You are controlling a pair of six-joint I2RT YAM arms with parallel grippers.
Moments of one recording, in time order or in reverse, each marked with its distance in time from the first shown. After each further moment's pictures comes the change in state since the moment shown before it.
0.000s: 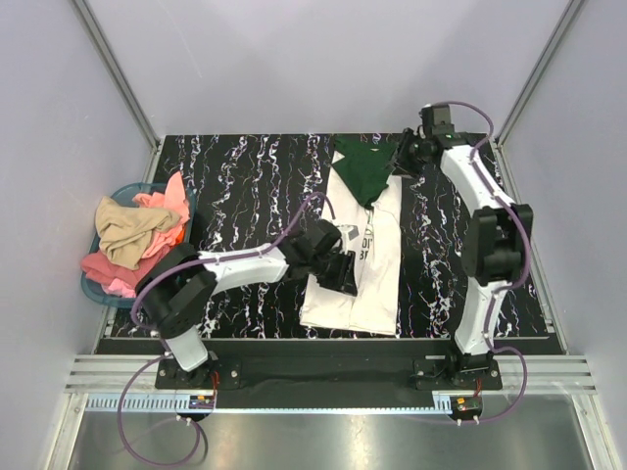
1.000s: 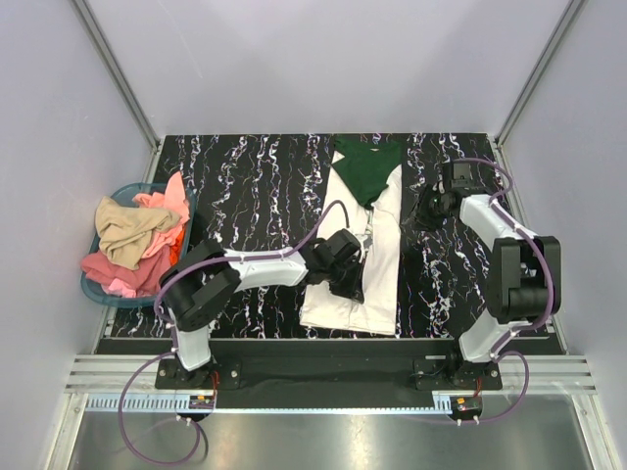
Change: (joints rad) left arm -0.102 0.180 0.114 -0.018 -0.071 -0.055; right arm -0.107 -0.415 -0.745 0.135 -0.005 -0.060
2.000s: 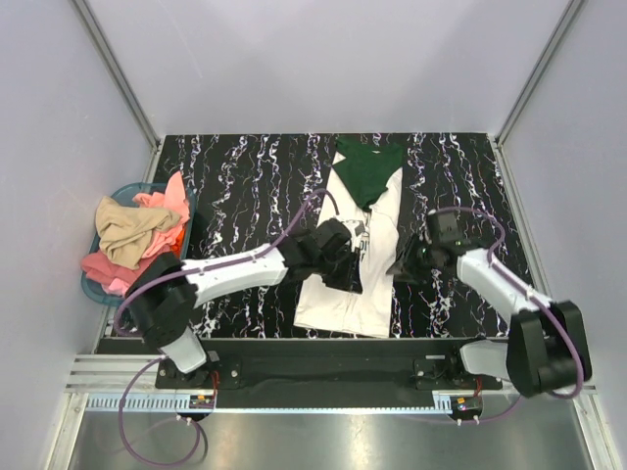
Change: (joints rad) left arm -0.004 -0.198 -0.003 -0.124 -0.057 -0.052; right arm 0.166 -0.367 -0.409 0.023 -0.038 0.203
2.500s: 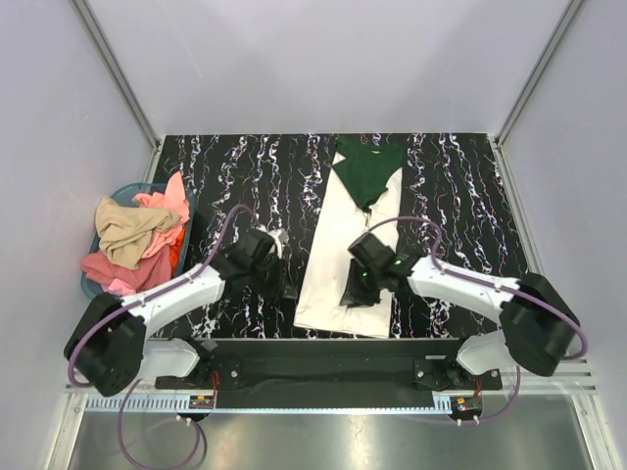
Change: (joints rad) left arm 0.342 -0.391 -0.442 -0.046 0.046 0.081; right arm 0.597 0.071 0.059 -0.021 0.188 0.281
